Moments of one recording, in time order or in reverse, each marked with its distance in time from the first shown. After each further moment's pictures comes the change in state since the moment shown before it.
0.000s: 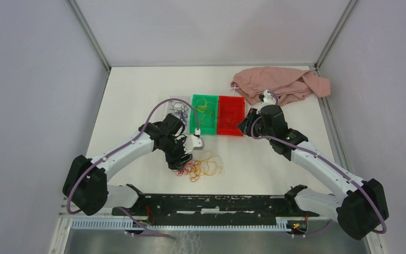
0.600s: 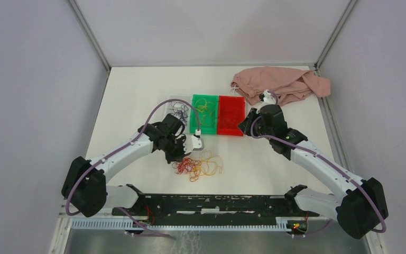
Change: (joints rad) left arm 0.000 -0.009 -0.023 0.047 -0.043 0.080; right arm 0.000 0.011 0.010 0.001 0.000 0.017
